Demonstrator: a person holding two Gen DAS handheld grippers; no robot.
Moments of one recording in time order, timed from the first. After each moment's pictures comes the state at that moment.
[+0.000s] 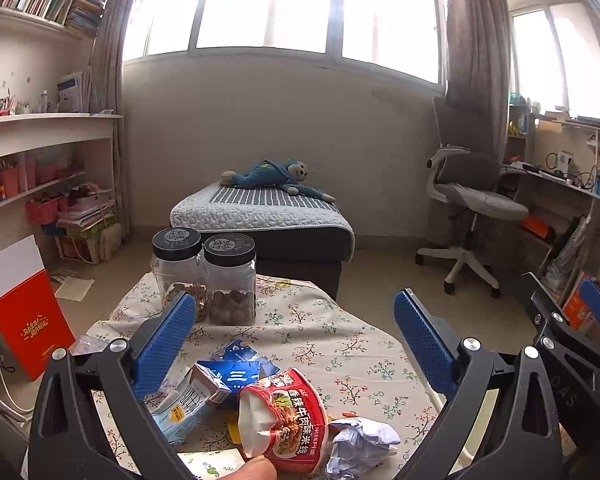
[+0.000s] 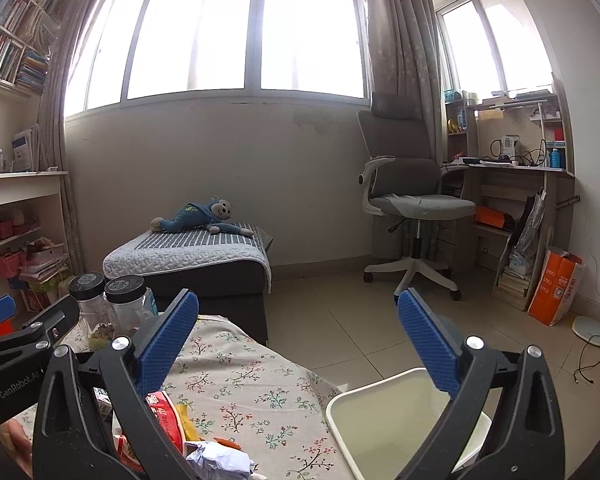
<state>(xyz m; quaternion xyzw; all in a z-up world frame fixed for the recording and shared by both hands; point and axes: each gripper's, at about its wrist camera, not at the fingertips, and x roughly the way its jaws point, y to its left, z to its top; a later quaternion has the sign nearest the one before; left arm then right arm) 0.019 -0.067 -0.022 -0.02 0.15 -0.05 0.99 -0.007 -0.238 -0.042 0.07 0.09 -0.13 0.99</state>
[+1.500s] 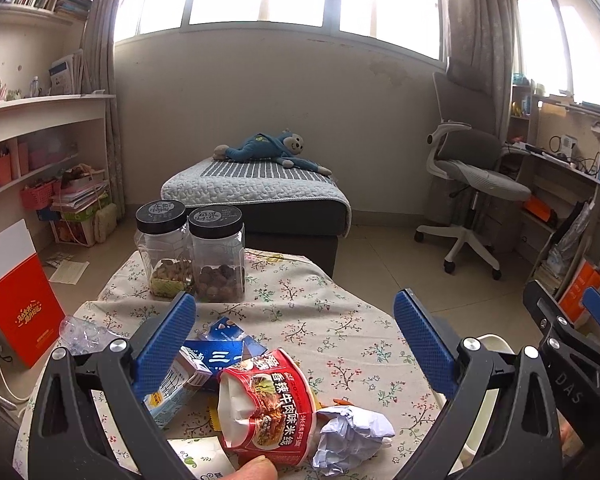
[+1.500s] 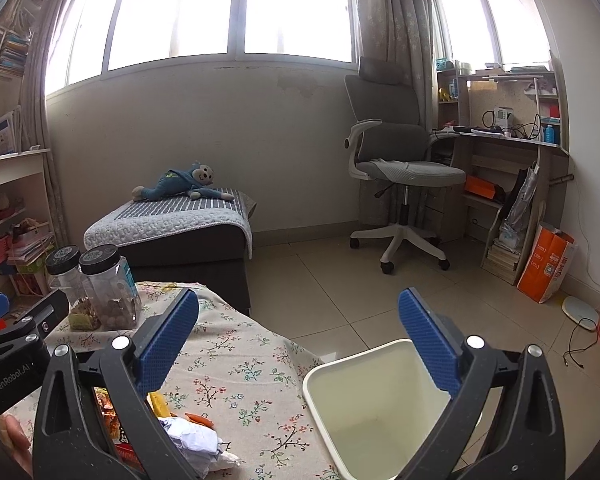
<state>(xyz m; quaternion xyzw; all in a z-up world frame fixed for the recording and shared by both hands) 0.038 -0.081 -0.039 -0.03 0.21 -0.05 0.98 0.009 -0.260 -0.060 0.05 0.15 -0.14 0.98</state>
